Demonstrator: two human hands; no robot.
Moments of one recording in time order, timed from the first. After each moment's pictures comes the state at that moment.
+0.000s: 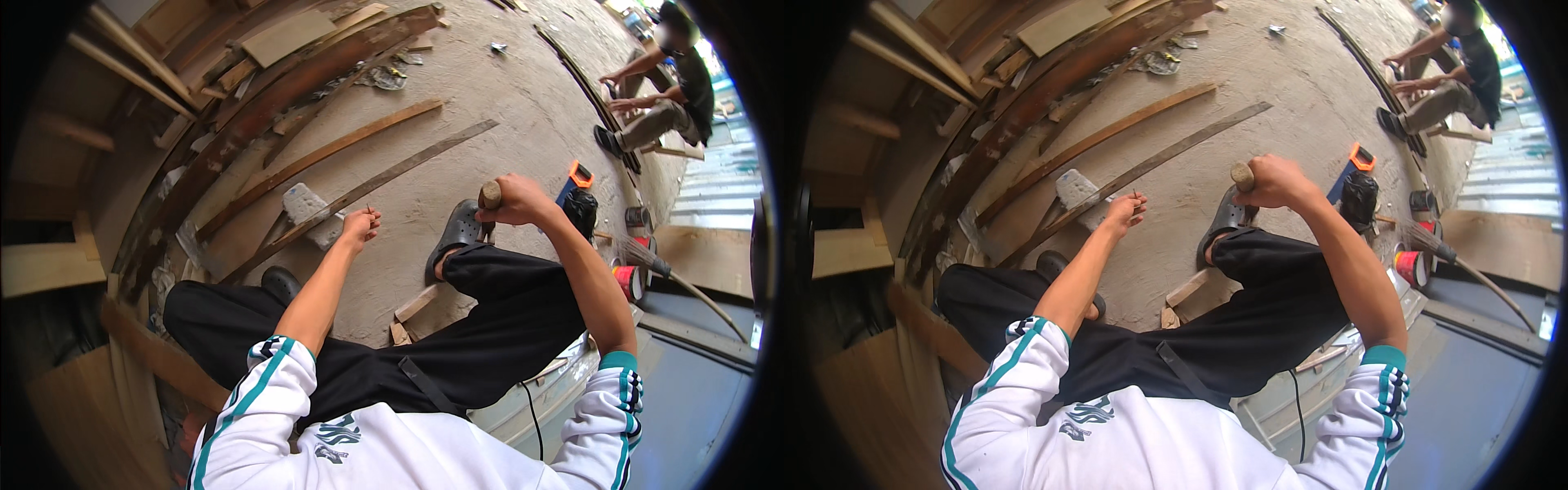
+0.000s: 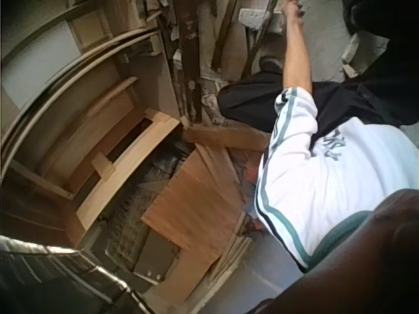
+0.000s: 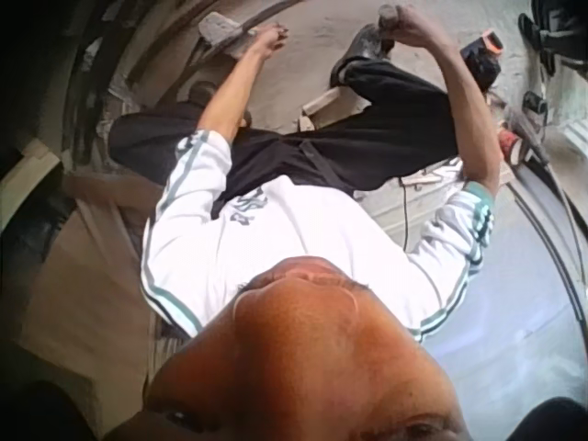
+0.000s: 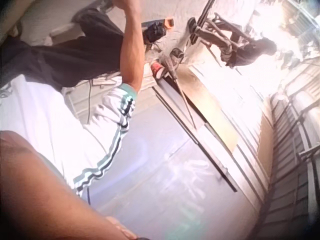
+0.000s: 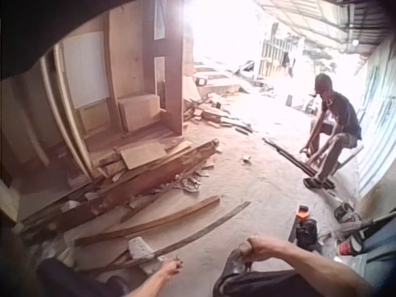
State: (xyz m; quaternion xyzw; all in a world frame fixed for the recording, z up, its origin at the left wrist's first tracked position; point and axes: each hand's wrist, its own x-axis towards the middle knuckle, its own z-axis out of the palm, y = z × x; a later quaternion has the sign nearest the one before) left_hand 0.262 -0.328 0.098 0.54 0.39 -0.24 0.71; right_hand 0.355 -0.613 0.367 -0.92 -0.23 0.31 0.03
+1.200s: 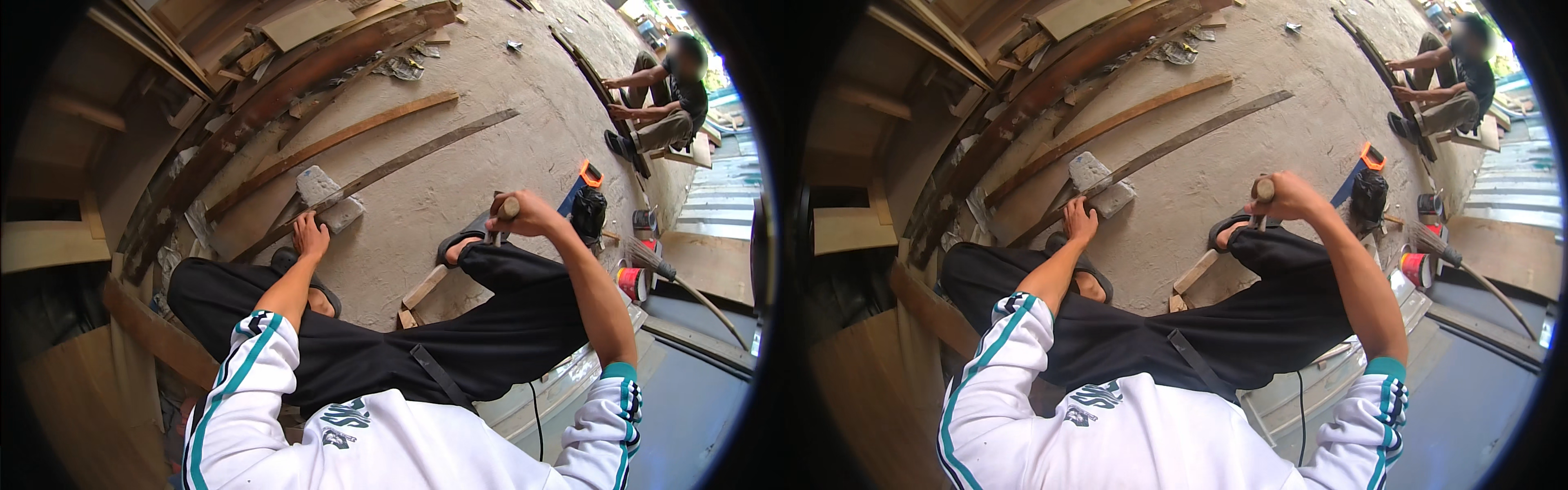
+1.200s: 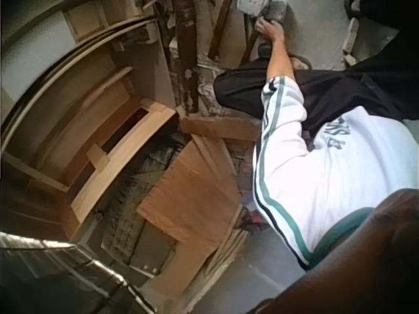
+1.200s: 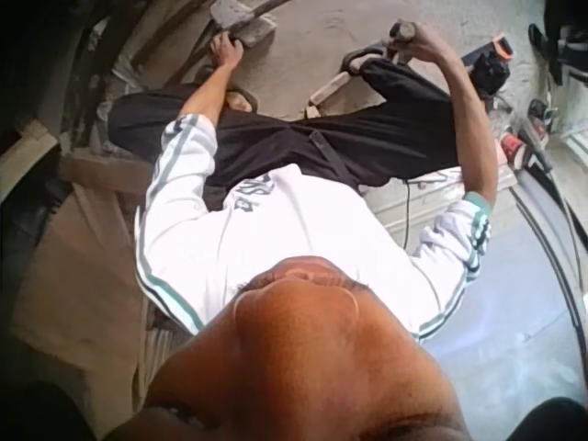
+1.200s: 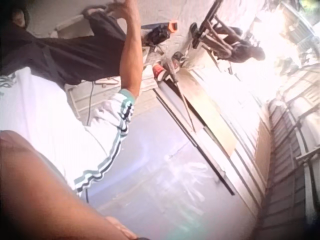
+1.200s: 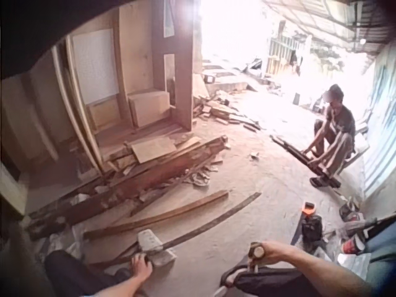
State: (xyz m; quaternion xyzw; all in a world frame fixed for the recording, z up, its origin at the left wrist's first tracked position) left_hand 0.153 -0.204 0.066 0.95 0.25 -0.04 0.20; right_hand 0.313 -0.635 0.328 -0.89 -0.22 0.35 0.19
